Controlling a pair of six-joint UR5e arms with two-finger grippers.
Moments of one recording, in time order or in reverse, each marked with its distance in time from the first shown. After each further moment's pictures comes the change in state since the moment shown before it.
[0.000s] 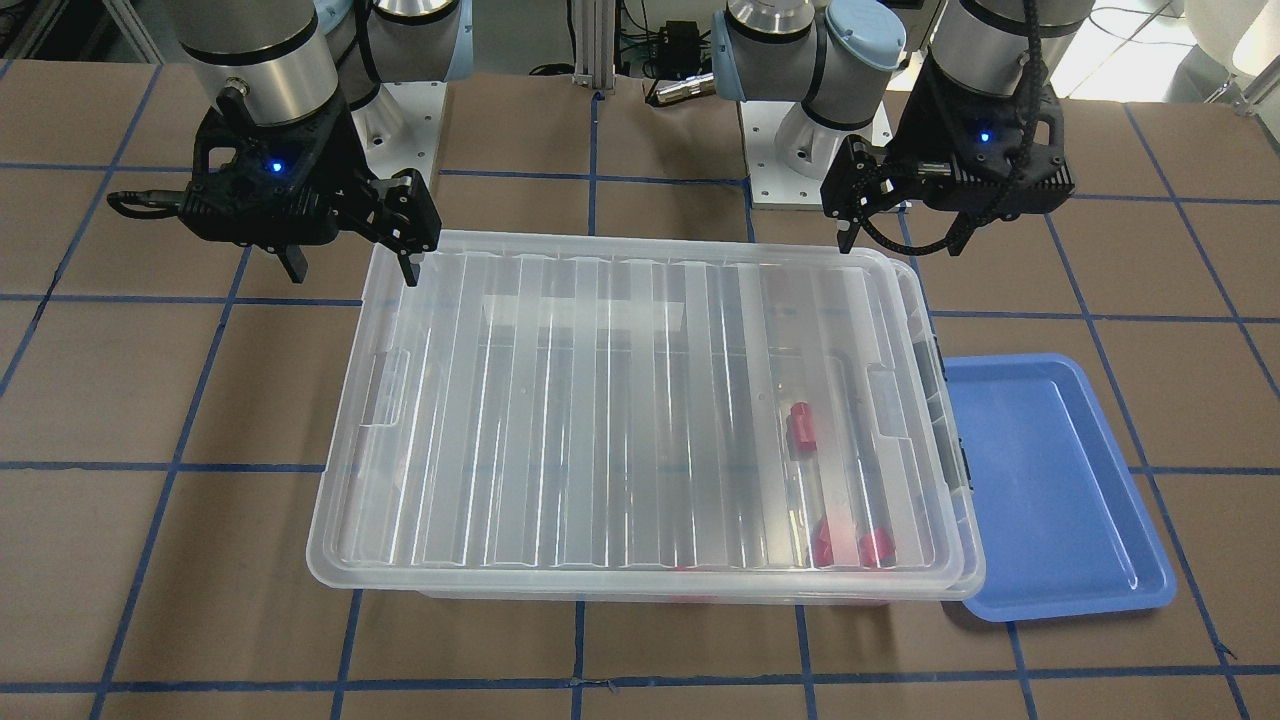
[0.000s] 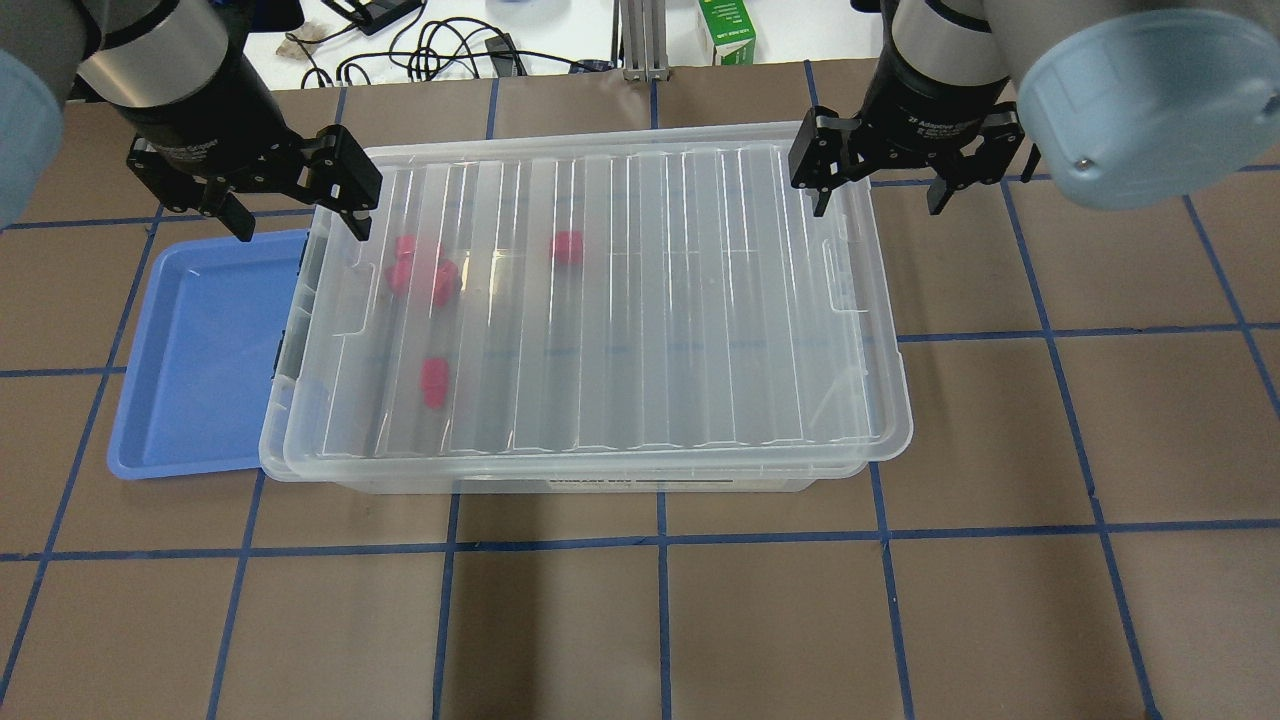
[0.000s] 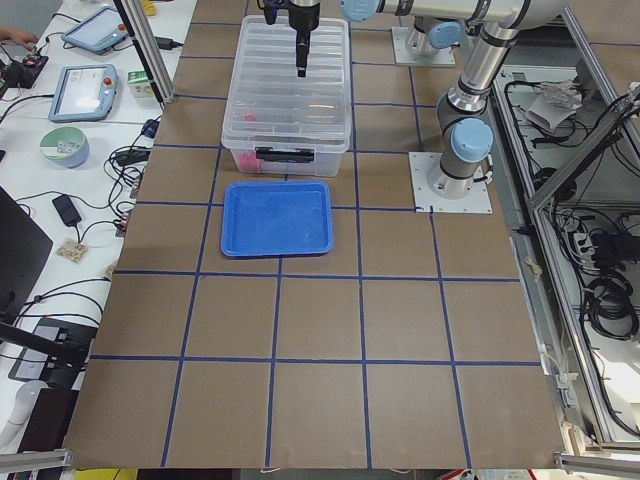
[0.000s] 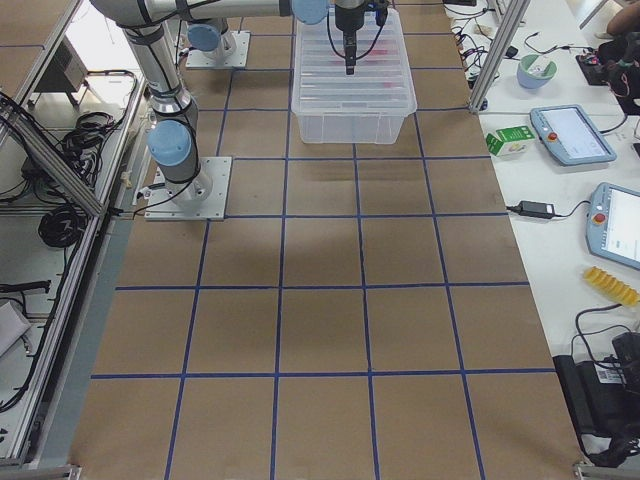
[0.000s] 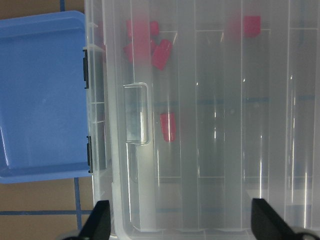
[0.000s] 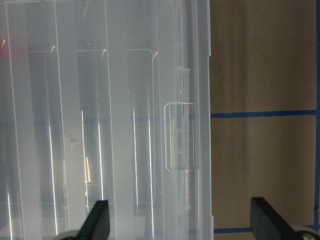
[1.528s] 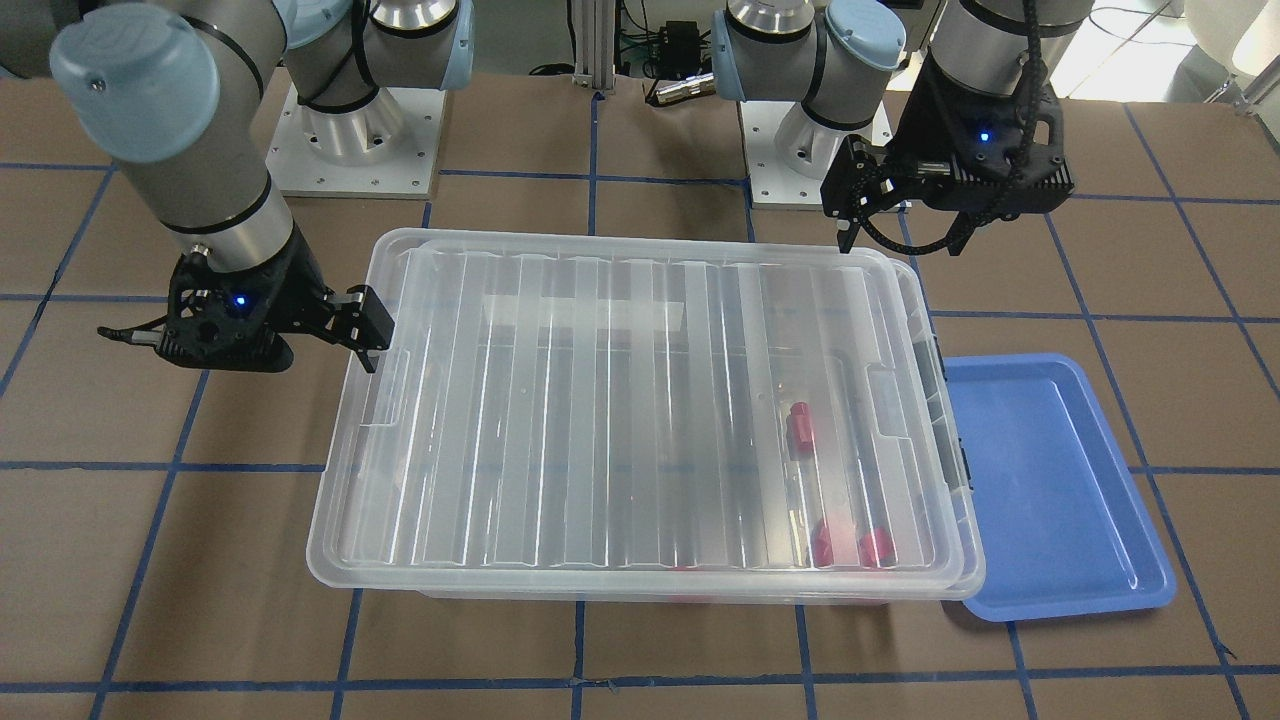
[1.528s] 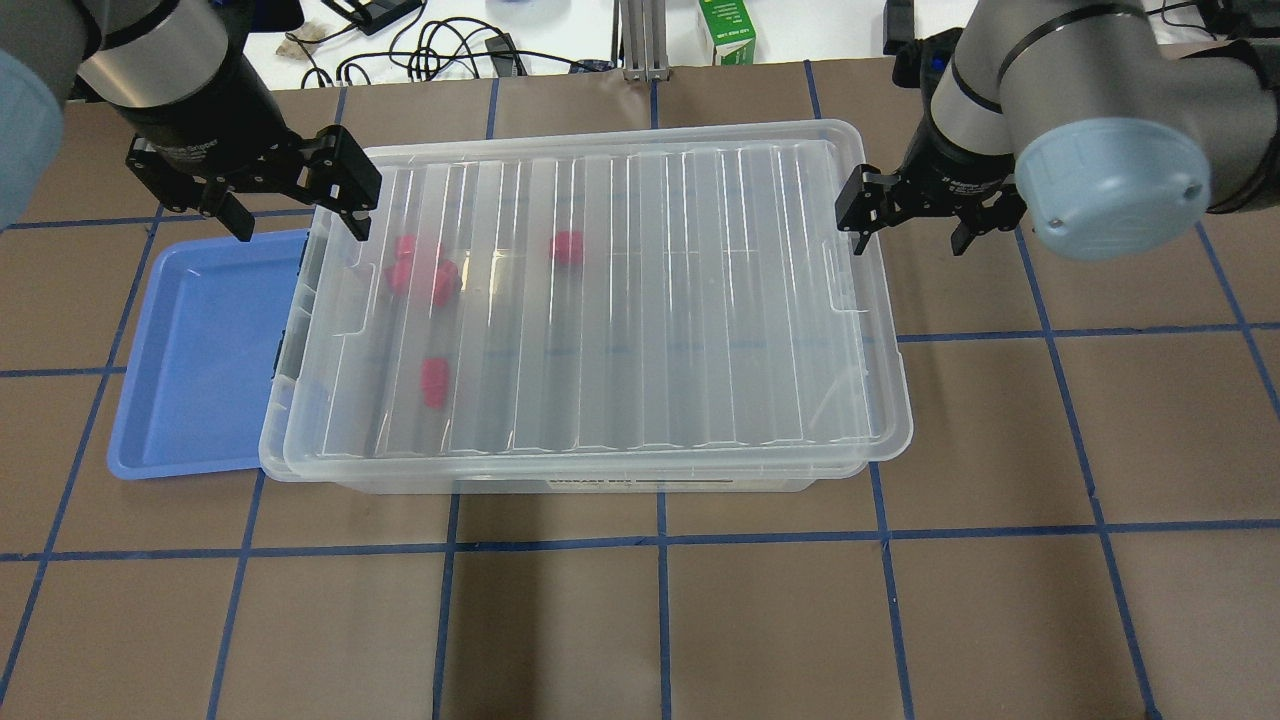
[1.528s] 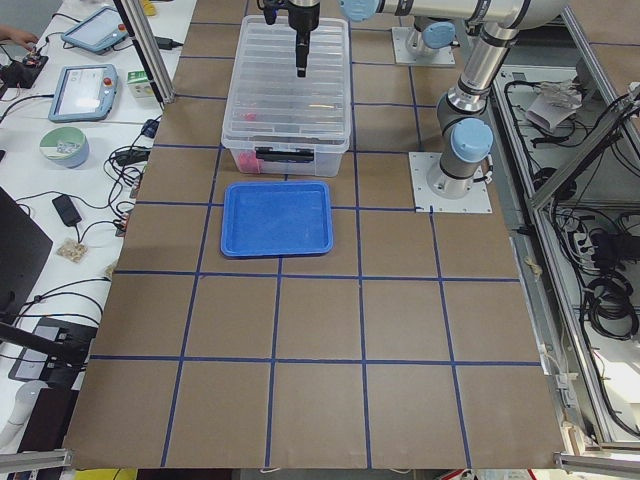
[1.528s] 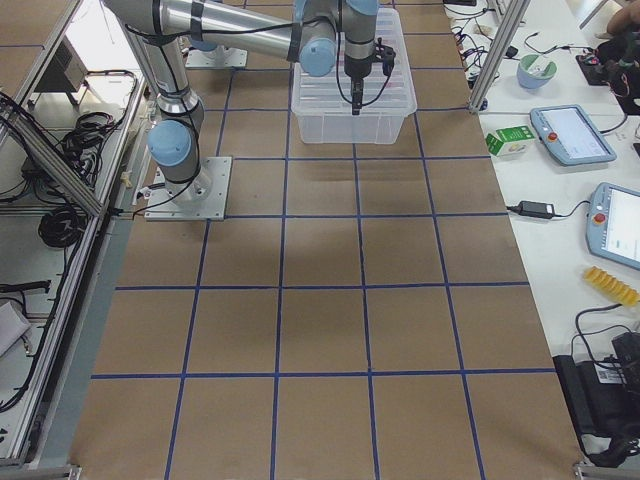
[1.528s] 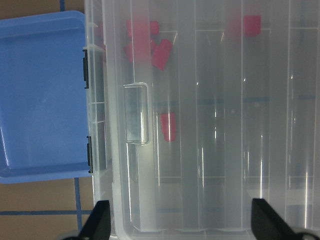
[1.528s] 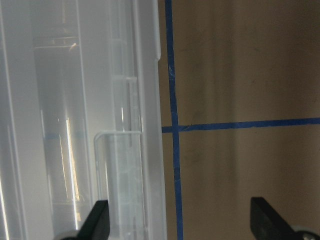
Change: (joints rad) left arm 0.000 0.001 0.000 0.001 0.003 0.002; right arm -0.113 0.092 0.174 -0.223 0.015 -0.092
